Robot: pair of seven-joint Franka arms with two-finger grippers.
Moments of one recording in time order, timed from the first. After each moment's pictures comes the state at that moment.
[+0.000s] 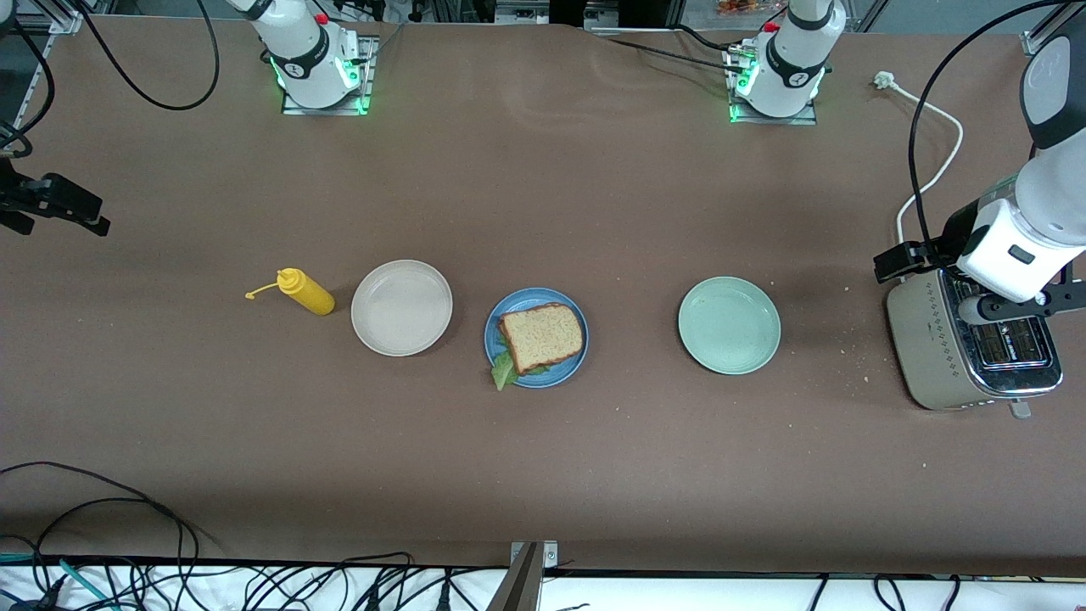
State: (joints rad) left arm 0.02 0.24 -0.11 -1.42 0.05 1.55 -0.24; right arm 0.04 0.04 -0.13 -1.60 -0.01 1.68 -0.09
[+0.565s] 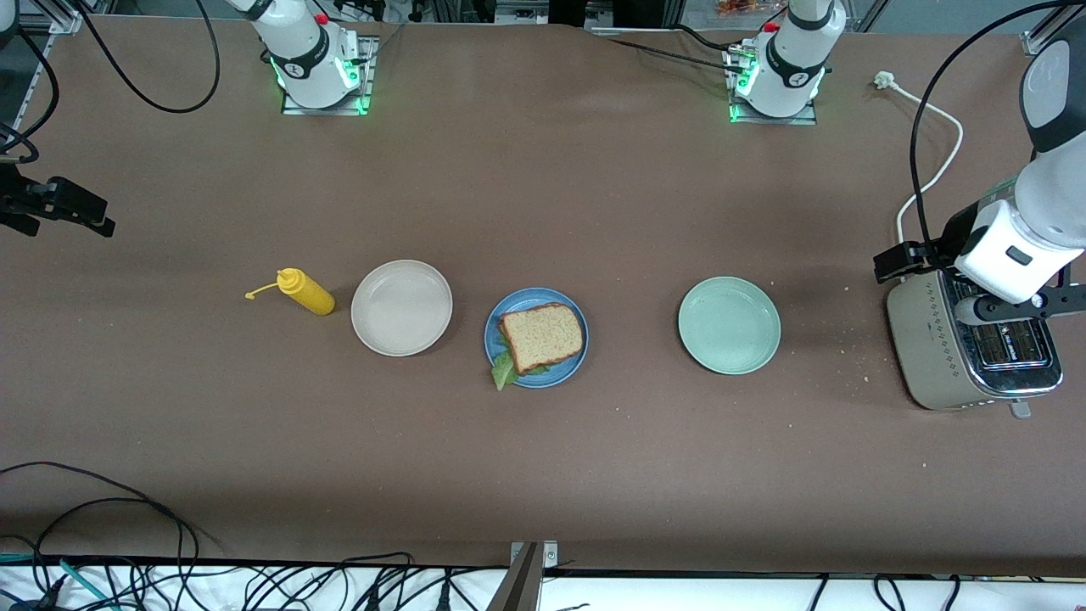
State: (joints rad) left arm 0.02 0.24 -0.11 -1.42 0.05 1.55 -0.22; right arm 0.04 0.06 -0.13 -1.59 -0.01 1.66 -0.09
